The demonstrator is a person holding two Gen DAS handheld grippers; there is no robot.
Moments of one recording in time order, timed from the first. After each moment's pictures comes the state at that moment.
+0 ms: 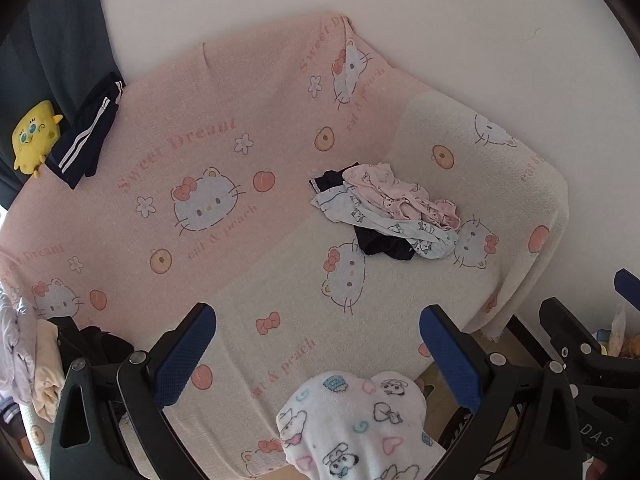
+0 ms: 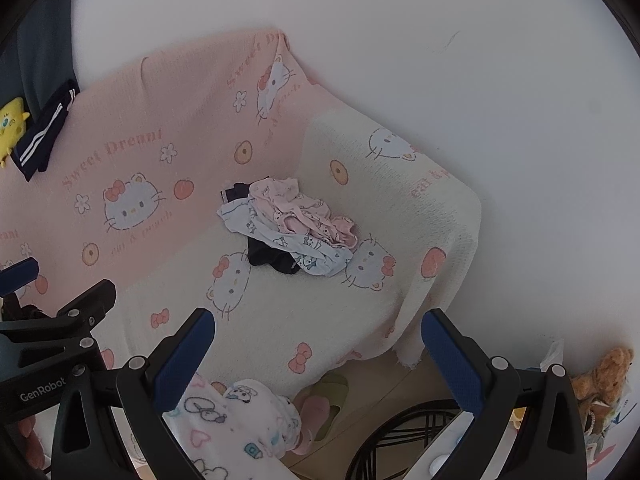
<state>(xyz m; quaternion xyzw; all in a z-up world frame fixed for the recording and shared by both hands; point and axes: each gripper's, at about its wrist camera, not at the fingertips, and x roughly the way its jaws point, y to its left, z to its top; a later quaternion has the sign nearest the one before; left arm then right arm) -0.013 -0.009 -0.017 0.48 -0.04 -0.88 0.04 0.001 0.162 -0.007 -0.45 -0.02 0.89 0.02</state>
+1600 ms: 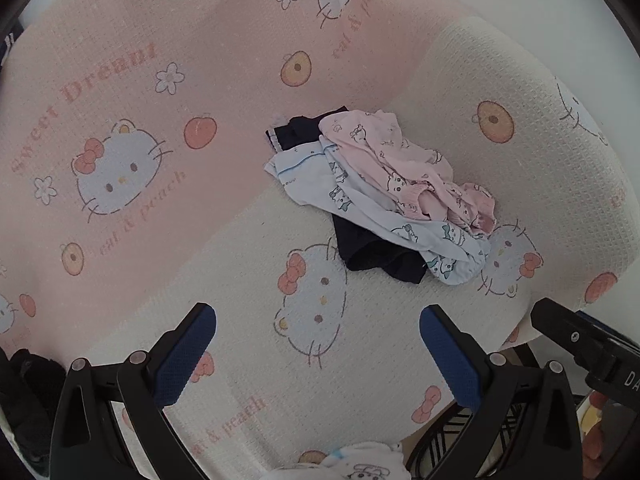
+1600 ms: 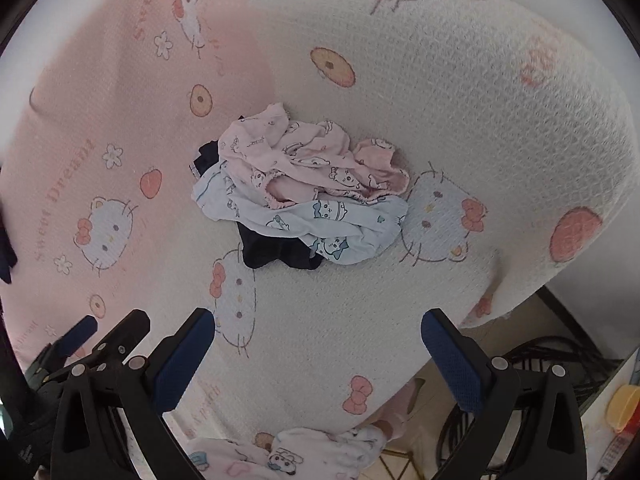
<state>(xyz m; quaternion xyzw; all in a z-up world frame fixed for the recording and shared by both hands) -0.204 0.001 -0.175 0.57 0.01 -0.82 0.01 -0.189 0.217 -0.179 -0.60 0.19 0.78 0.01</state>
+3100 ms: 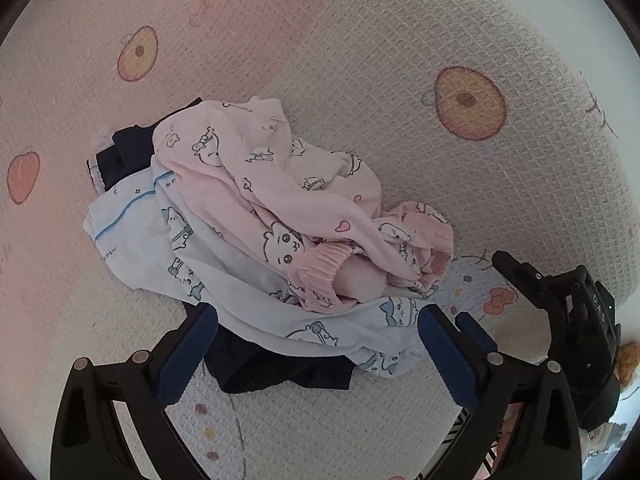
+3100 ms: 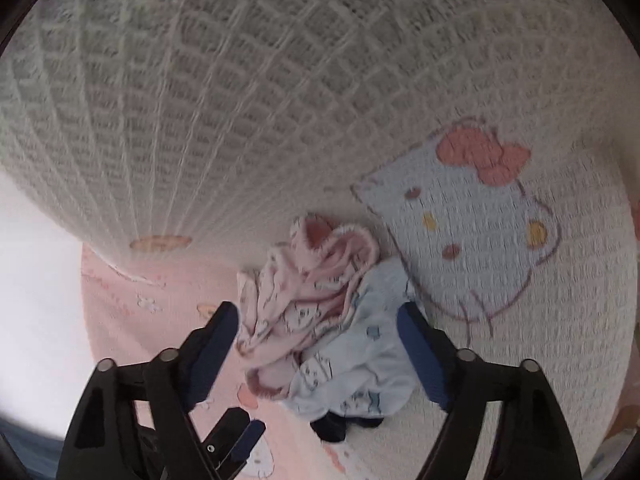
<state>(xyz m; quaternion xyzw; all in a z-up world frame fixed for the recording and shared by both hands) -0.315 0.053 -0.286 0.57 0.06 -0.80 -0.18 -0.225 0.318 -0.336 -0.35 0.61 0.70 0.10</state>
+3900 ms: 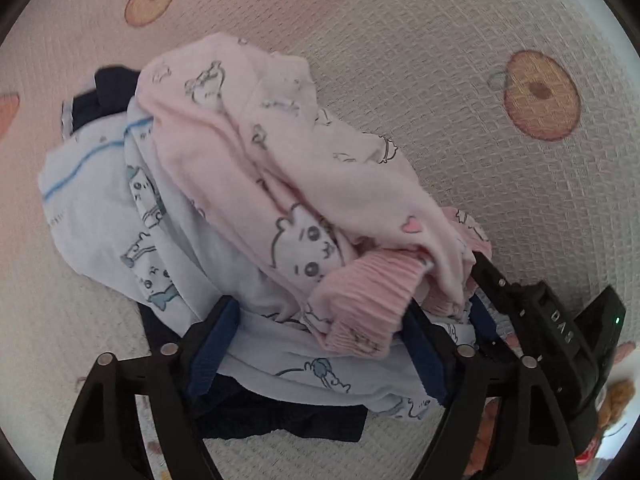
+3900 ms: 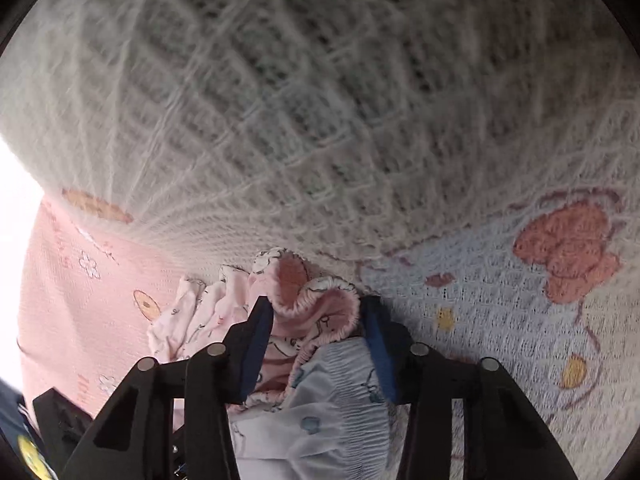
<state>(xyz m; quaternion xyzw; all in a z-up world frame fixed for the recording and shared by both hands) -0.327 0.050 -0.348 0.56 0.12 -0.80 -0.17 -0.297 0.312 -0.347 -0.33 0.46 0.82 0.11</state>
